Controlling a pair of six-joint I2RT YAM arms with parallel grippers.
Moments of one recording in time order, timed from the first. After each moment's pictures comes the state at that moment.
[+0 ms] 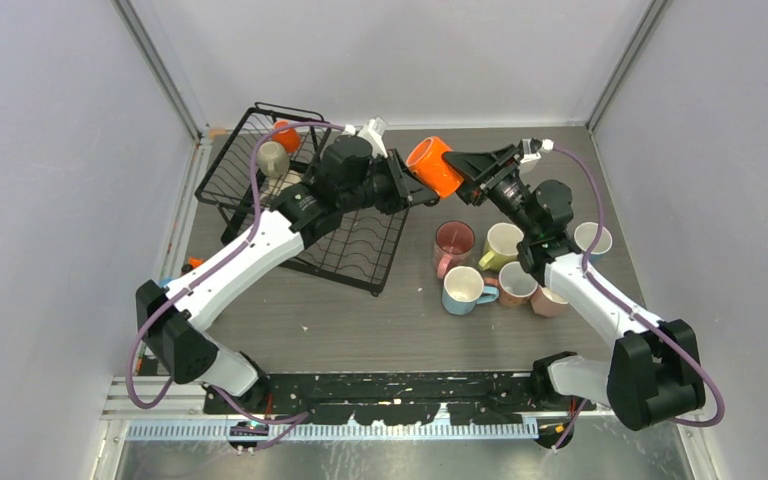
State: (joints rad) left arm -0.77 1.48 1.48 -0.36 0.17 -0.95; right arm 0.29 1.21 0.75 0.70 -0.42 1.49
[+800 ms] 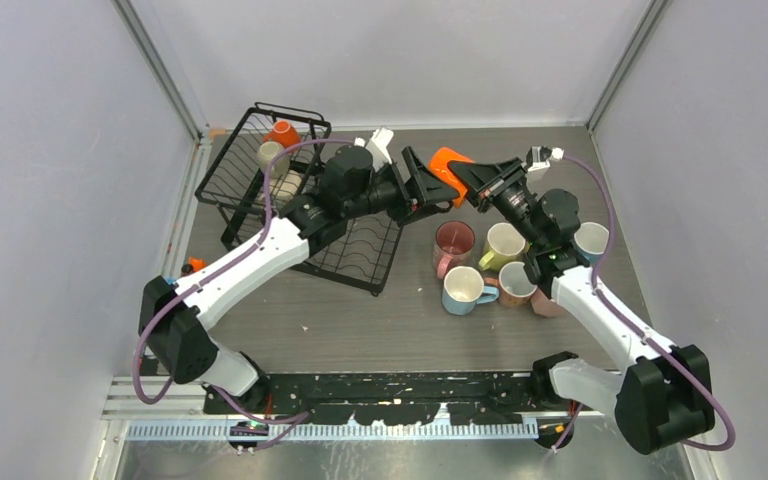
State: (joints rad) left arm -0.77 1.49 1.37 -0.12 0.31 -1.16; right arm 0.30 1.10 0.70 0.67 -0.35 1.48
